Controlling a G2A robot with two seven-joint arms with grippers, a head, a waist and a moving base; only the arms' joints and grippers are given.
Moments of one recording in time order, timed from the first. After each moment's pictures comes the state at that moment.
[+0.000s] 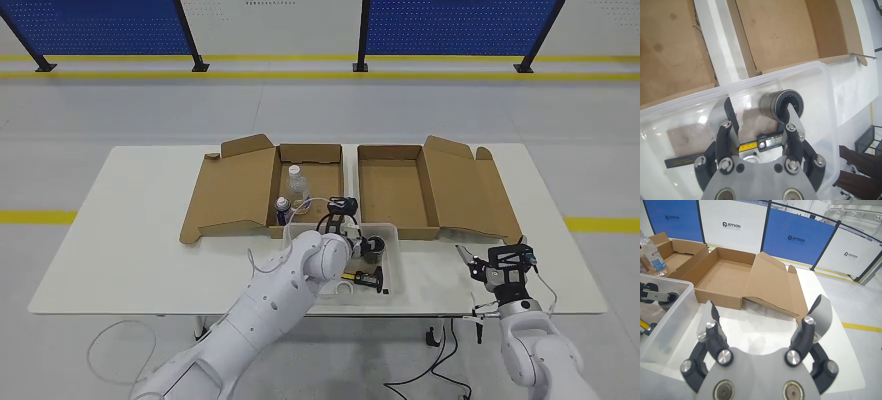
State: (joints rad) left arm 0.81 -1.56 -0.77 -1.08 0.77 0.33 -0.72; right arm -1.73 -1.15 1.60 -1.80 -1.33 0.00 0.00
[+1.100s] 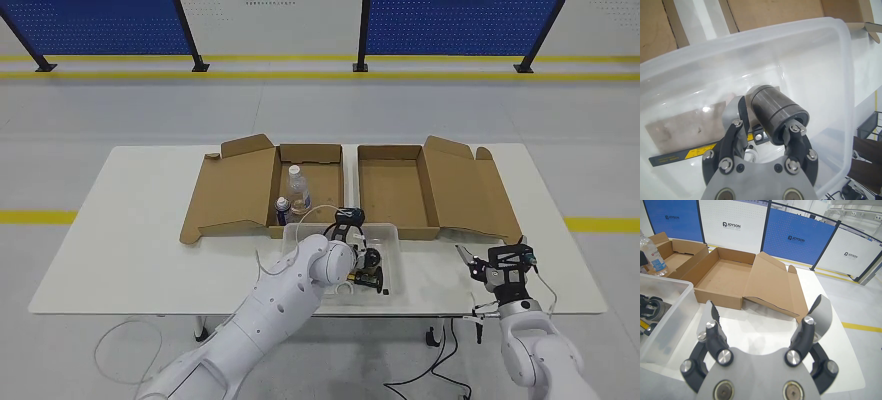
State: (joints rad) left arm 0.82 -1.58 -0.76 -1.05 0.80 0.29 -0.82; right arm -1.73 -1.15 1.60 -1.80 -1.33 0.00 0.00
